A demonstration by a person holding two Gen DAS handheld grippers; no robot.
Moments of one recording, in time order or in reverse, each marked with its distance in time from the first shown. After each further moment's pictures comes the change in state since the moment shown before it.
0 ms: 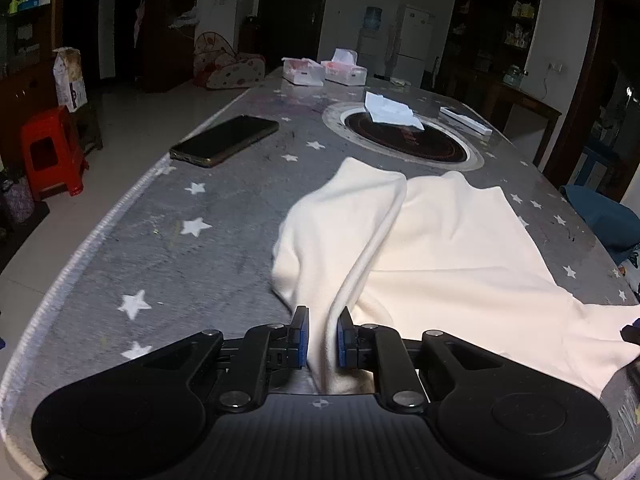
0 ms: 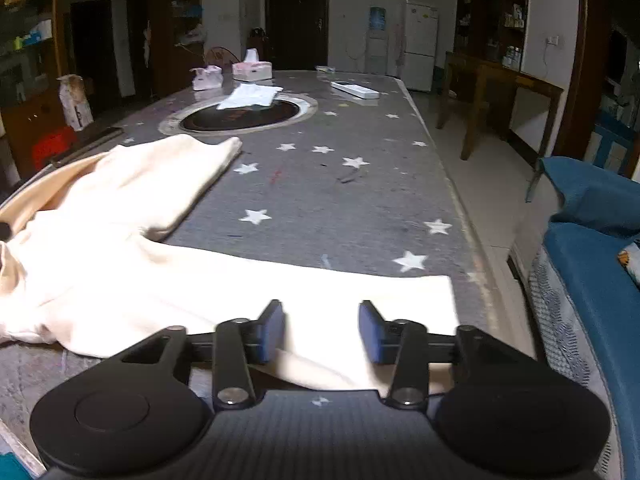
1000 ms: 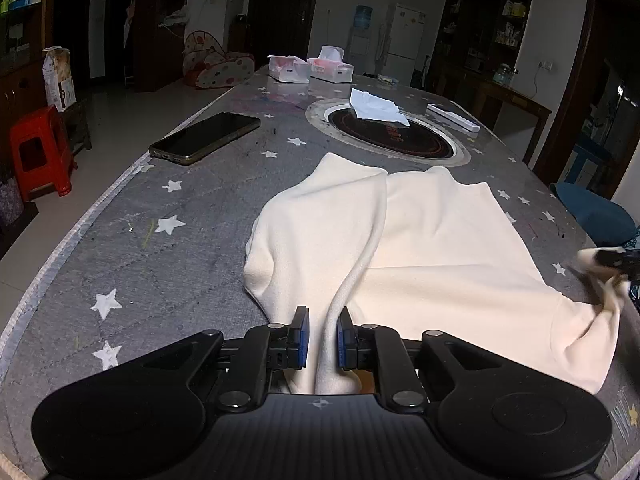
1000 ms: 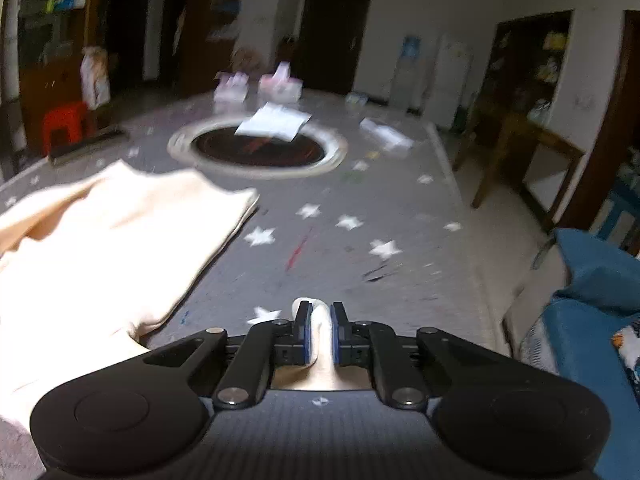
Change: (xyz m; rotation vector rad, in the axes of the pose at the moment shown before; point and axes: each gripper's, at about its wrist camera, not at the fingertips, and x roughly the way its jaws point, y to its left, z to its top) left arm 0.013 -0.012 0.001 -0.008 0.008 -0.035; right arm 0.023 0.029 0.063 -0.154 -0.098 -0.025
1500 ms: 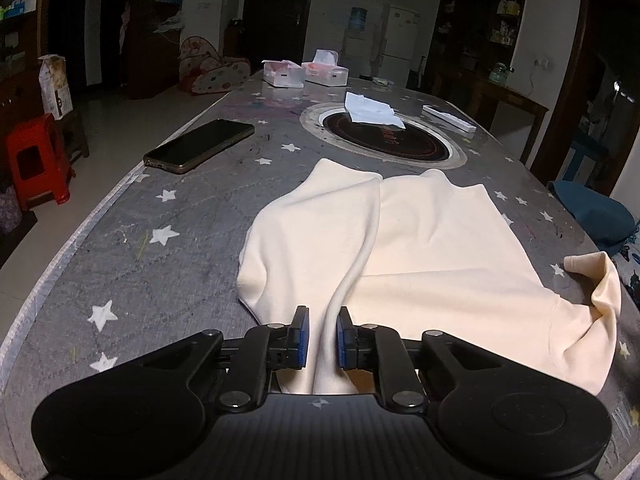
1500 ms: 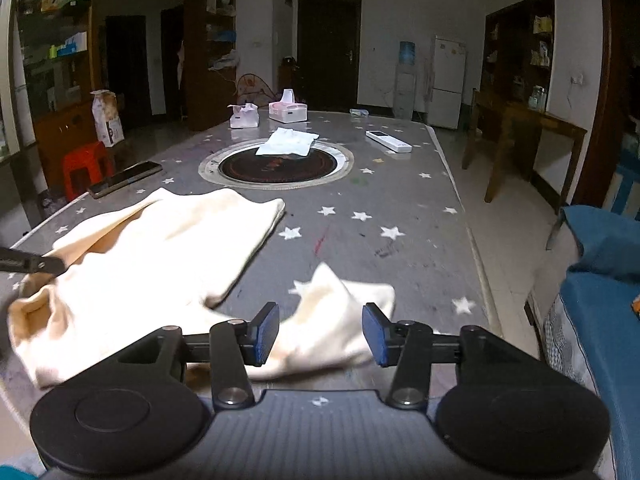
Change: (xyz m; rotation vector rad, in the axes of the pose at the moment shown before) left arm -0.001 -0.005 0.002 0.012 -0.008 -0.003; right arm -0.039 0.003 -0.014 0.081 -0.021 0.102
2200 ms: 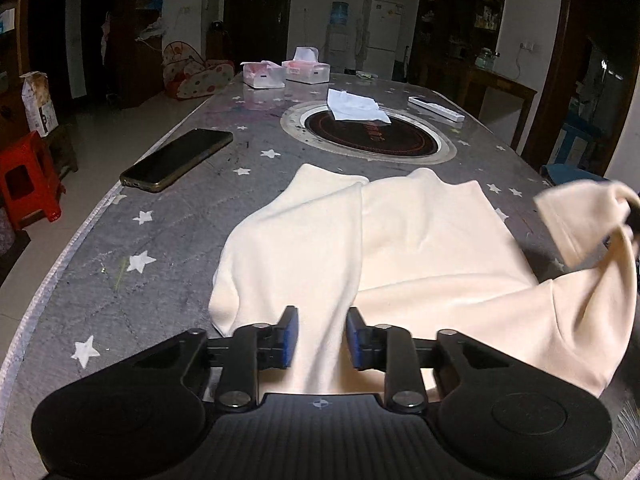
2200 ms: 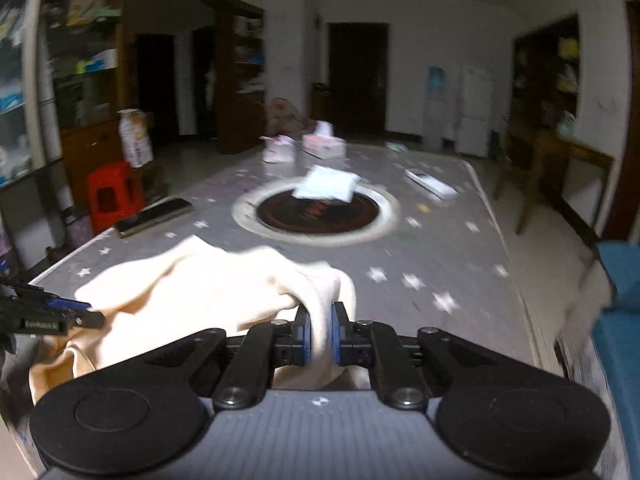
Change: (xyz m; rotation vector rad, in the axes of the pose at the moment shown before) left arm 0.014 -0.013 0.014 0.073 0.012 -0.012; right arm 0.011 0.016 0.033 0.004 -0.070 0.071
